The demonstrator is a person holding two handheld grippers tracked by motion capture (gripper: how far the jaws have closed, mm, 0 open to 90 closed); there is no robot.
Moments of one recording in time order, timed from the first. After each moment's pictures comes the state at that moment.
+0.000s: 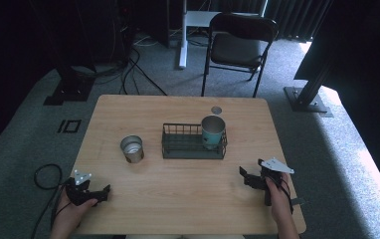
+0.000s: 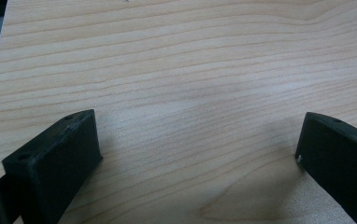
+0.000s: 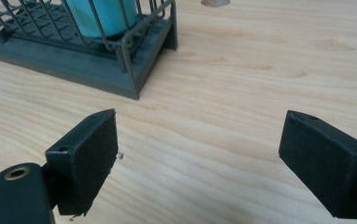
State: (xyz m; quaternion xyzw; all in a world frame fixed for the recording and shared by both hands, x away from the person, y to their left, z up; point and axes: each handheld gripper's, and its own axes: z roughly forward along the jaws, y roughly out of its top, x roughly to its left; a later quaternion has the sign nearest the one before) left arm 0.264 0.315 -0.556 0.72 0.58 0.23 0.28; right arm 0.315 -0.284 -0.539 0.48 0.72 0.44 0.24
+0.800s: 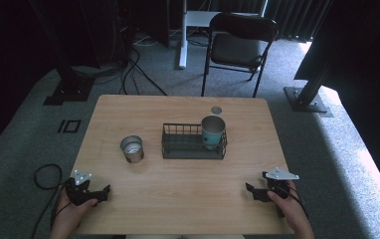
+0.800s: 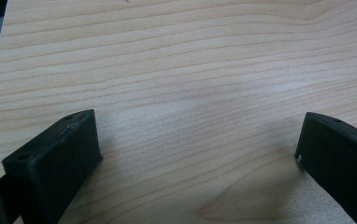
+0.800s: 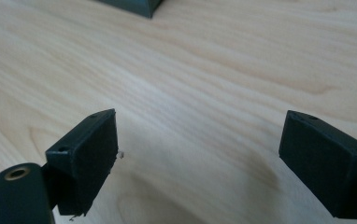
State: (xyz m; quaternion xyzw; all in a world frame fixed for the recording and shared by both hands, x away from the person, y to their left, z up) left arm 0.264 0.315 -0.556 0.72 0.58 0.23 0.28; right arm 0.294 -0.311 -0.554 0.44 0.78 0.39 0.19
